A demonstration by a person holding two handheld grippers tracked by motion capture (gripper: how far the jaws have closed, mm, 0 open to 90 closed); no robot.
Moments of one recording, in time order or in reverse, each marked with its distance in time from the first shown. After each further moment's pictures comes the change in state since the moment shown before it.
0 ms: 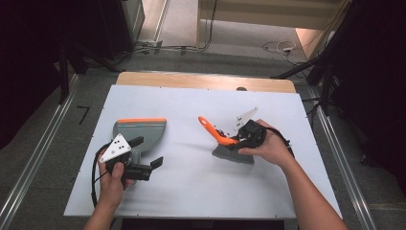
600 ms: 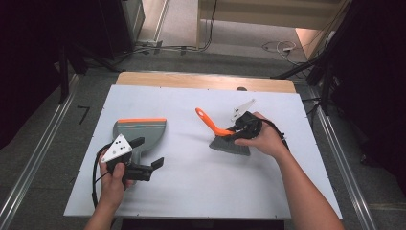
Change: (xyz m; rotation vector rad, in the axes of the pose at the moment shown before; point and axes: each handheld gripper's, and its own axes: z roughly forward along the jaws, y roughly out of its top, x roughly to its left) left arm -0.001 -0.001 0.001 0.007 -0.004 -0.001; right arm -0.027 0.010 0.010 -0.049 0.008 0.002
